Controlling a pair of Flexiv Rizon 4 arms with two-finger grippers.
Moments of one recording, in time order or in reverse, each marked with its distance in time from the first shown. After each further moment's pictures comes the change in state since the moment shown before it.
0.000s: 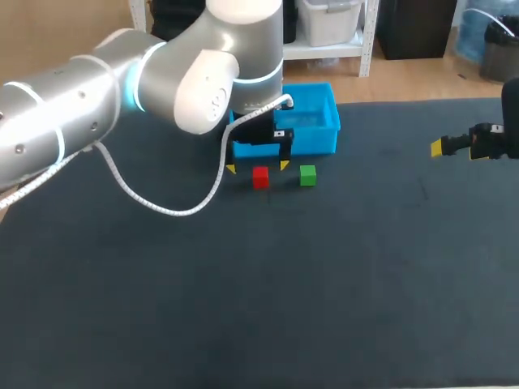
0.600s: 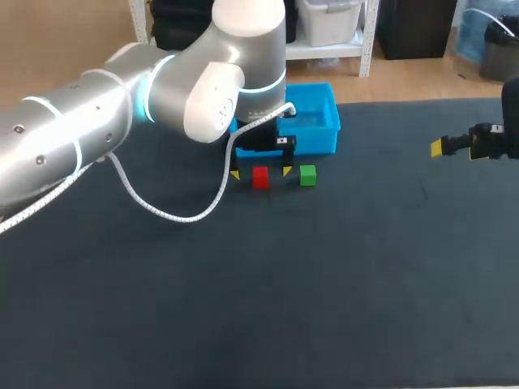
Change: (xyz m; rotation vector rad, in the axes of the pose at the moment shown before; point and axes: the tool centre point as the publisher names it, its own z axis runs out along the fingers) left arm -0.002 -0.005 0.027 0.002 0.011 -0.003; right arm 0.000 0.000 0.000 0.000 0.000 0.000
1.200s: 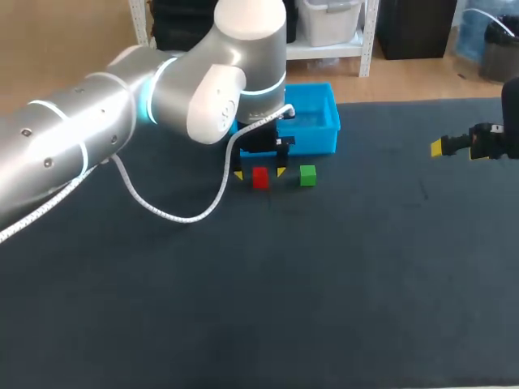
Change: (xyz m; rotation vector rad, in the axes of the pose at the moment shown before) left arm -0.006 0.003 0.007 -0.012 -0.001 -0.016; right arm 0.000 0.000 0.000 0.000 0.000 0.000
